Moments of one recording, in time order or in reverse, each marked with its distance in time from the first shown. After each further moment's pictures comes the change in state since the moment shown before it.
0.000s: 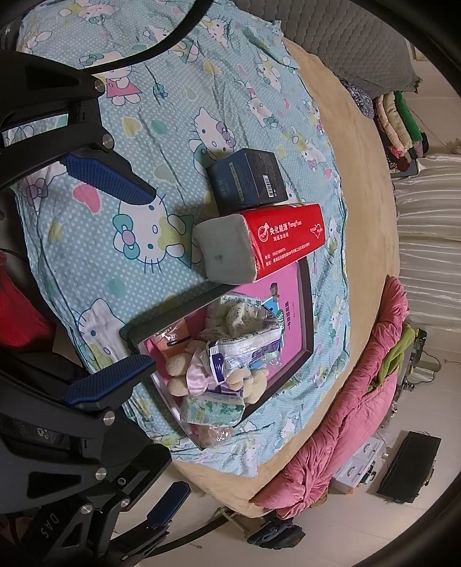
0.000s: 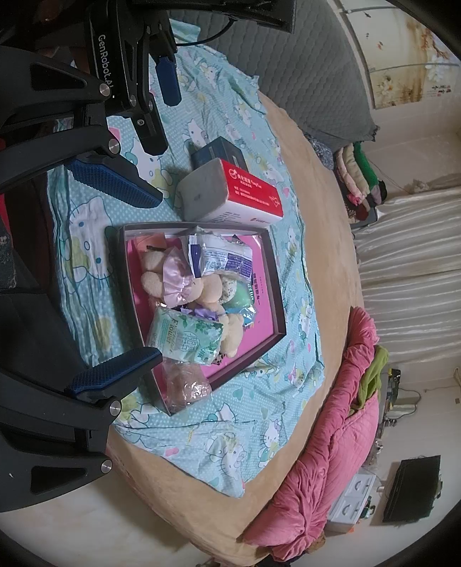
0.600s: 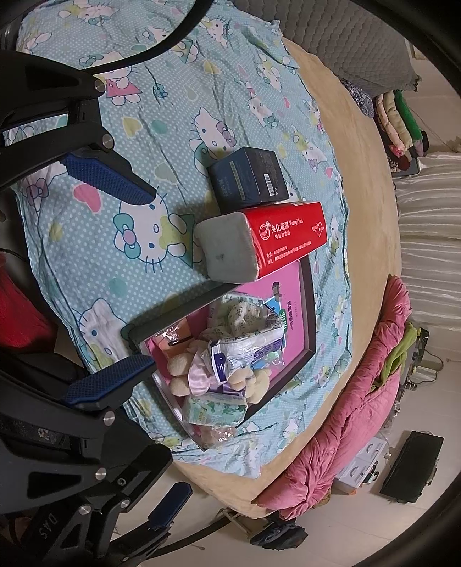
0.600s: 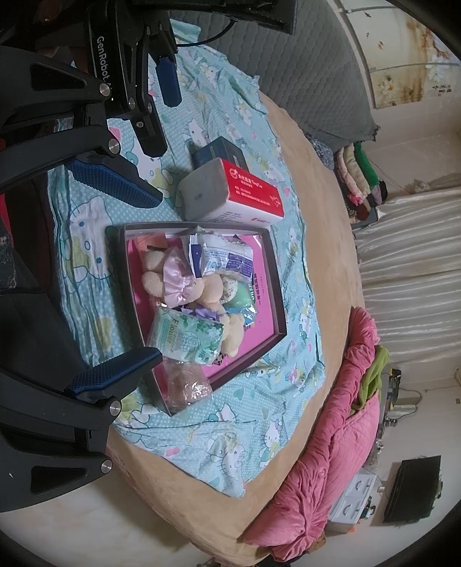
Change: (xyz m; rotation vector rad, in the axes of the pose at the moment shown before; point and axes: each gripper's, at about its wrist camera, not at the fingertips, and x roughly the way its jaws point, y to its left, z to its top) left arm 0.002 -0.001 -0.001 0.005 0.008 0.004; right arm 0.002 -0.001 -0.001 0.000 0.003 0.002
